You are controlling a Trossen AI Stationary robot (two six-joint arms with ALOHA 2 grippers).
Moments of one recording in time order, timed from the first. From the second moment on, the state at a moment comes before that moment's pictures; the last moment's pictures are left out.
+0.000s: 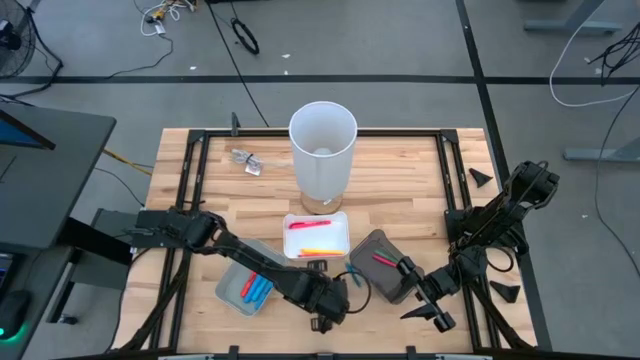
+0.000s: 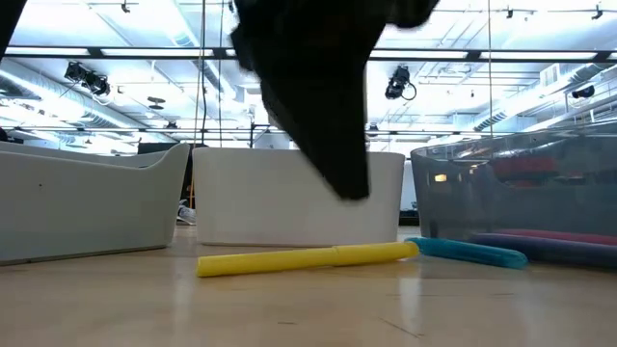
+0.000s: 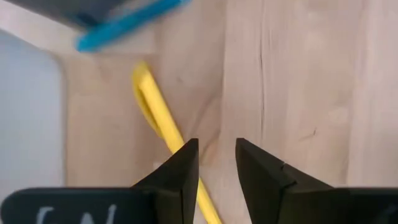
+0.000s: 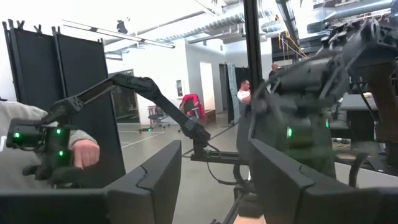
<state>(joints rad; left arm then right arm) -0.49 2.28 1.90 -0.85 -0.21 -0.51 0.90 1.48 0.38 1.39 0.38 0.00</state>
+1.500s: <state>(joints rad) -0.47 2.36 1.89 -0.94 -0.17 -0.93 0.90 1.48 0.38 1.40 0.39 0.02</state>
